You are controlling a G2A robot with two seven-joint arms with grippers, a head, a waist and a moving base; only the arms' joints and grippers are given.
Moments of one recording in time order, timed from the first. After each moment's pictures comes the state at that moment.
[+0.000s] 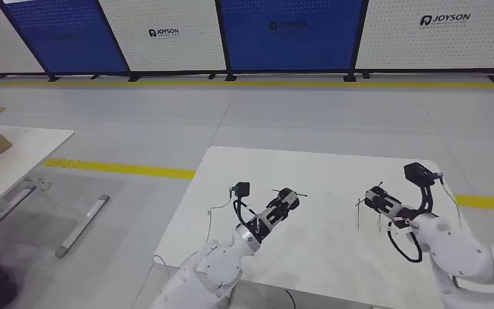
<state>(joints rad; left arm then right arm) 1.48 -1.21 -1.05 -1.79 0.17 -0.18 -0.02 -1.34 -1.11 1.41 -1.92 -0.49 0.33 0.85</state>
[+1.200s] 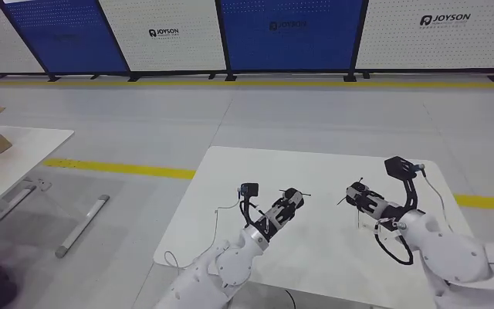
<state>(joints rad) 1.42 -1.23 -0.97 -1.71 0.30 -0.13 0.07 -1.30 -1.12 1.34 -2.02 -0.47 0.33 0.90</state>
